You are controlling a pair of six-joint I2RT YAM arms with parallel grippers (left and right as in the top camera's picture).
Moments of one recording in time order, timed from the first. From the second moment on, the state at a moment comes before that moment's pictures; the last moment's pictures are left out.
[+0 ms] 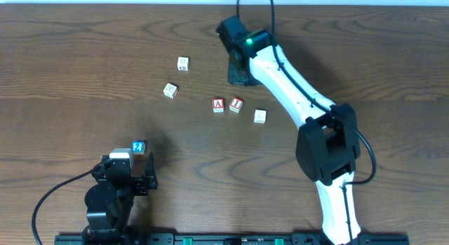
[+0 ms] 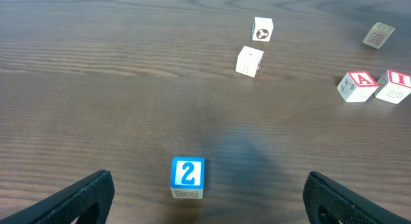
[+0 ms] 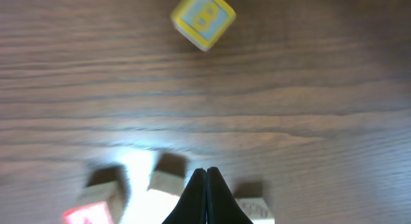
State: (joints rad) left arm 0.02 0.01 0.15 -0.57 0.07 -0.02; right arm 0.51 2.25 1.98 -1.10 0.22 0.63
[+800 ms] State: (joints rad) left arm 0.02 0.01 0.15 -0.57 0.07 -0.02; right arm 0.50 2.25 1.69 -0.82 0.10 0.53
